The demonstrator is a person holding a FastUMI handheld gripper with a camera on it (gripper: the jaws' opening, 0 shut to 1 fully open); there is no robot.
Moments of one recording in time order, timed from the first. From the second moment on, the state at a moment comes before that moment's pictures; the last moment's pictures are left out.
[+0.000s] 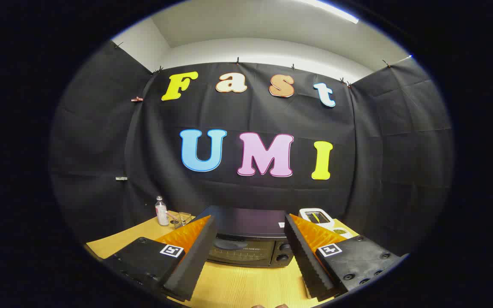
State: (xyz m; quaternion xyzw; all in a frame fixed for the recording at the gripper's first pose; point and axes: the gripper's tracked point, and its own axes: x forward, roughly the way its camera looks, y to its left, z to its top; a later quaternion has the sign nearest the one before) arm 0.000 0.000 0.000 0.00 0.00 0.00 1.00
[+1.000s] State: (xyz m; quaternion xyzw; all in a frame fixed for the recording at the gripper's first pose) arm -0.001 -0.001 -0.029 0.01 0.05 0.00 1.00
